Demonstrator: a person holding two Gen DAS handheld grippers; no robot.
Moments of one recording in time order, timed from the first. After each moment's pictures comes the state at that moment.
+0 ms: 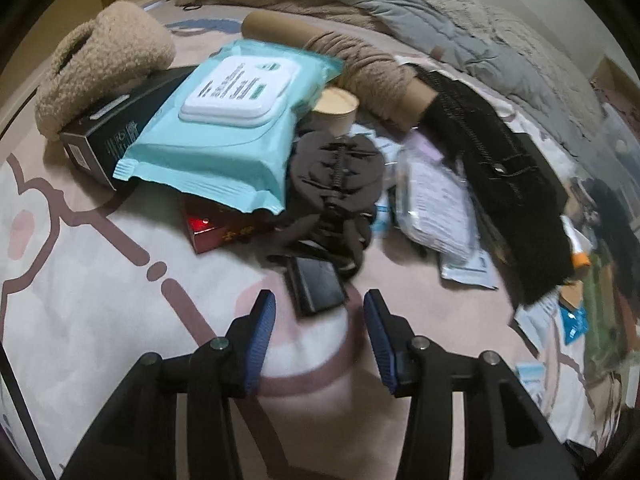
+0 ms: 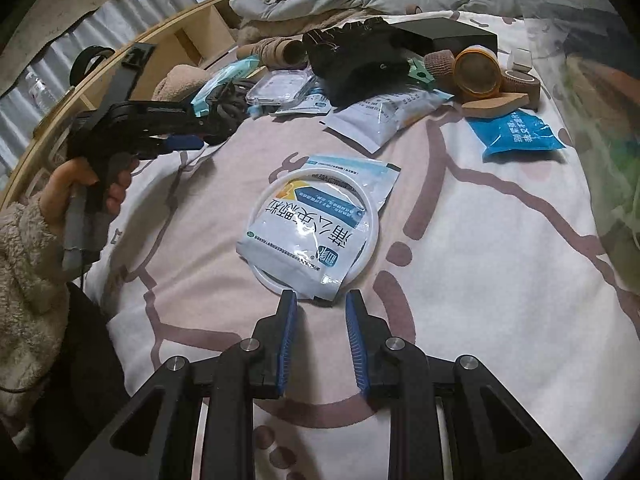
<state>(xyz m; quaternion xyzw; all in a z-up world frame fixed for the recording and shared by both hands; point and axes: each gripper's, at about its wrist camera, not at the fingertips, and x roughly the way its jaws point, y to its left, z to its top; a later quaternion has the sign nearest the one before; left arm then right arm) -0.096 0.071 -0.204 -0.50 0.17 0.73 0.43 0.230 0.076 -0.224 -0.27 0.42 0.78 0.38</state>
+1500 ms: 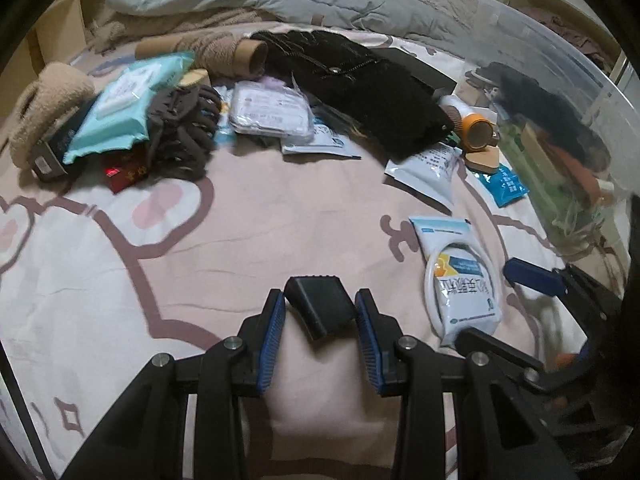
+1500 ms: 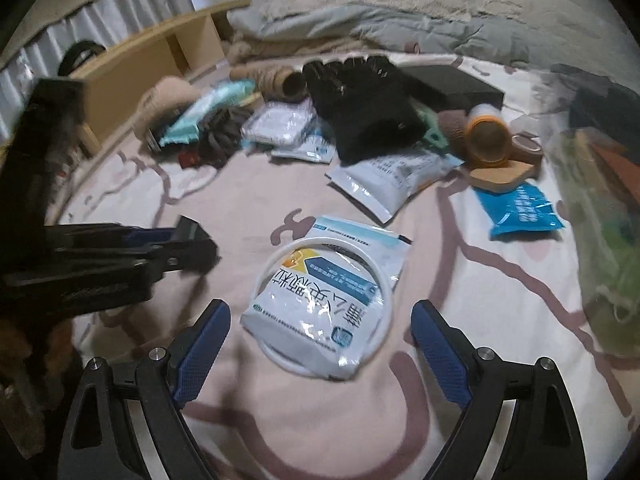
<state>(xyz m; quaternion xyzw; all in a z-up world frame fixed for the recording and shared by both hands) 0.024 0.028 -0.191 -0.44 0.26 0.68 0.54 0.189 0.103 -0.206 -0.29 0.36 0.77 0.44</state>
